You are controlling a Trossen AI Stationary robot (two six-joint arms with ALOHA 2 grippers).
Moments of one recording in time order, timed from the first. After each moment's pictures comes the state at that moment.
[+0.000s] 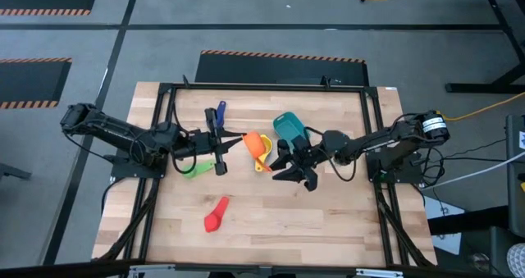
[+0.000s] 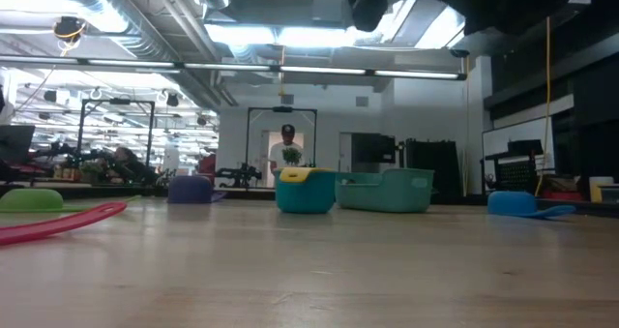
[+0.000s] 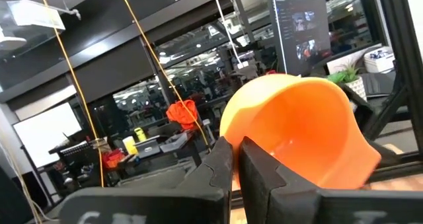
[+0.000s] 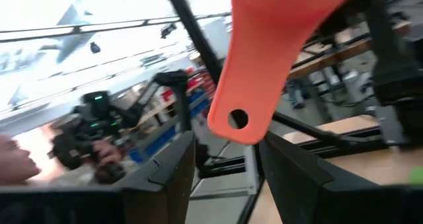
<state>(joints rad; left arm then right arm) -0.22 1.10 0.74 0.64 -0.38 0.45 0.10 1.54 0.74 1.03 -0.39 0.59</state>
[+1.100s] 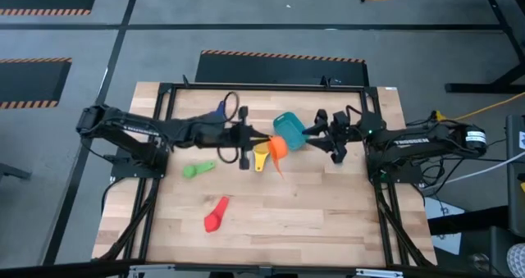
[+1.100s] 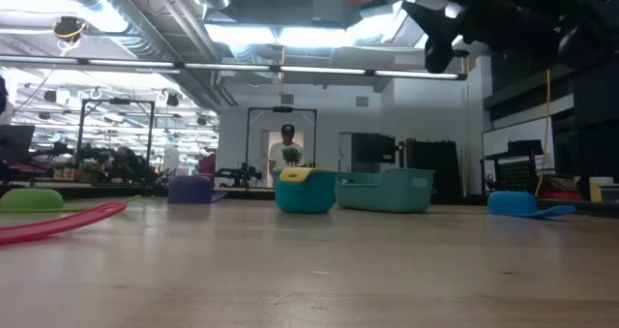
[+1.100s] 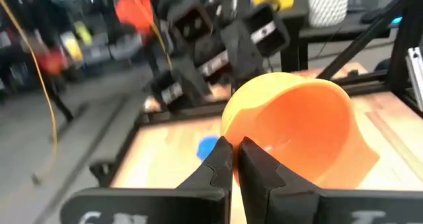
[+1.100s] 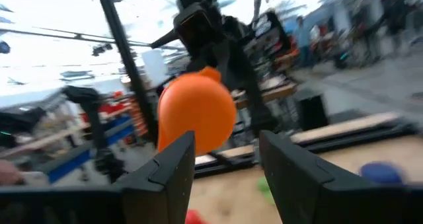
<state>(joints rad) -0.04 1.36 1.06 0.11 -0.18 0.19 -0.26 1.07 0.31 1.02 -0.43 0.42</state>
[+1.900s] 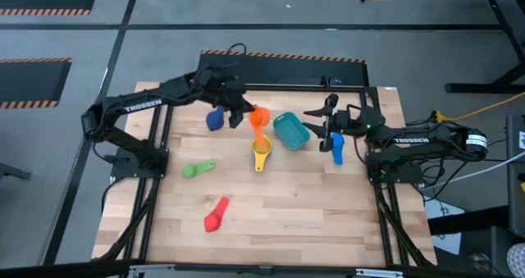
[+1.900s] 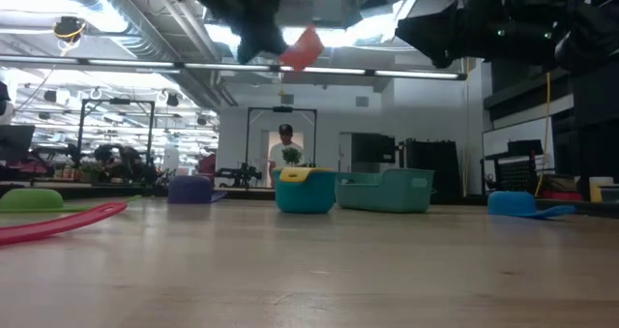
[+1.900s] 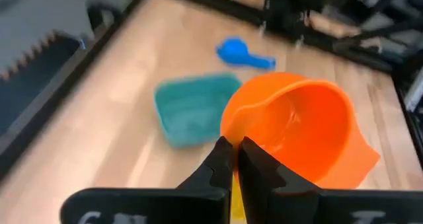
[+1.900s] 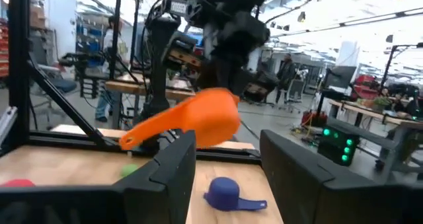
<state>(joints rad) 0.45 1.40 1.24 -0.45 0.33 -0.07 -0.35 1.07 0.31 0.95 -0.25 -0.12</state>
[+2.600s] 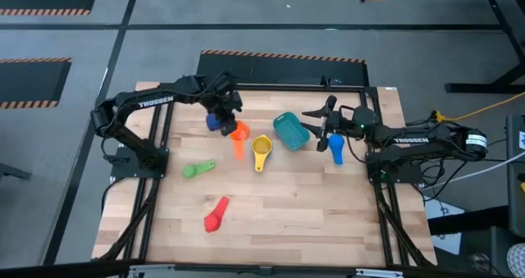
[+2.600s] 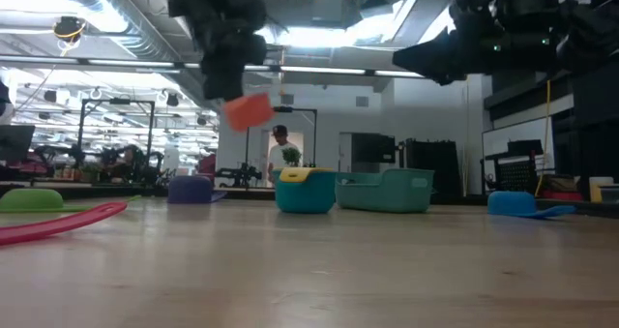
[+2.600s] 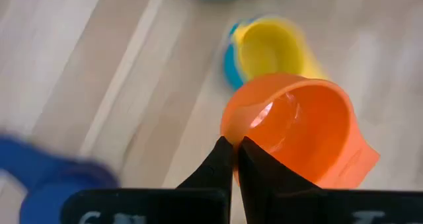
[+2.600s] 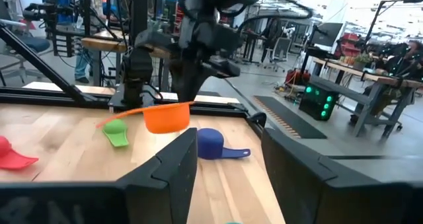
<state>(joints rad) 0.50 1.50 1.22 -0.84 0.30 -0.02 -0.35 1.07 0.31 0.79 -0.15 -0.16</state>
